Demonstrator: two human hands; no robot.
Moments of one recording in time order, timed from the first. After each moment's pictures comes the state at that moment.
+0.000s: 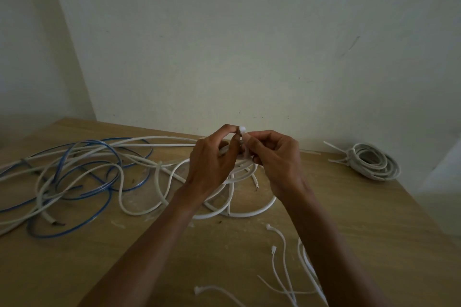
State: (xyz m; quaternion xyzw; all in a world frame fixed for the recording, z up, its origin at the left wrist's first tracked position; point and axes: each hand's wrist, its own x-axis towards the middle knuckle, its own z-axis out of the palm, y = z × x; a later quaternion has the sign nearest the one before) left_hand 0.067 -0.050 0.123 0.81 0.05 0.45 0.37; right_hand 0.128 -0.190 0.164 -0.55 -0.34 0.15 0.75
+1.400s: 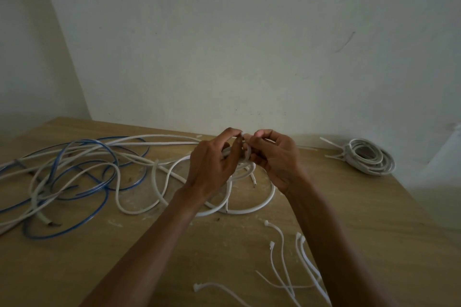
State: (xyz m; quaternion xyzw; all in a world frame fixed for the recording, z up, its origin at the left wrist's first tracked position) left_hand 0.069 -0.052 0.114 0.84 0.03 0.49 0.25; right_hand 0.143 -0.192 0.165 -0.52 -0.25 0.27 0.77
